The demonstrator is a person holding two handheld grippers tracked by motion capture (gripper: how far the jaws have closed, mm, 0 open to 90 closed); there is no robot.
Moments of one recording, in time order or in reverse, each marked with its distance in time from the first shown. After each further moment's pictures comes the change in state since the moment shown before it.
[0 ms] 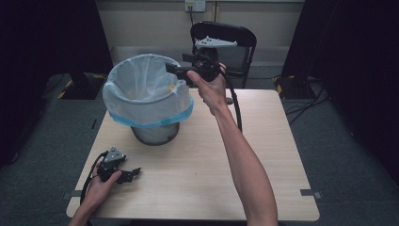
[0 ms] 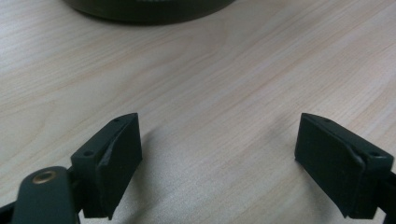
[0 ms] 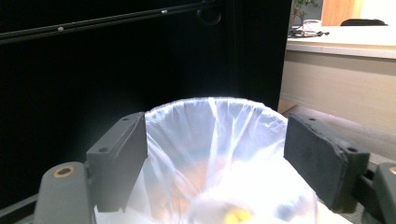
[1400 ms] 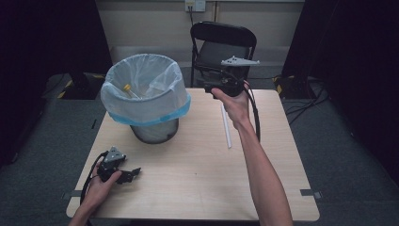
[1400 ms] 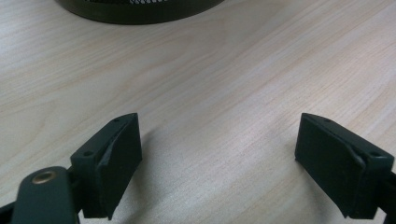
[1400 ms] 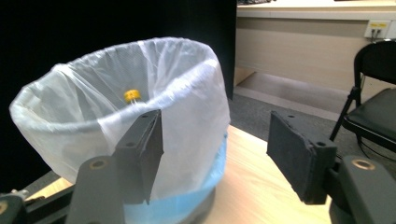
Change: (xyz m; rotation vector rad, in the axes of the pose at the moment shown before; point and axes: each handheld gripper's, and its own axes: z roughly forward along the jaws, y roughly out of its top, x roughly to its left) left arm 0.001 0.000 0.000 0.004 -0.004 0.005; right arm -0.044 -0.053 -0.048 0.101 -0.178 0.040
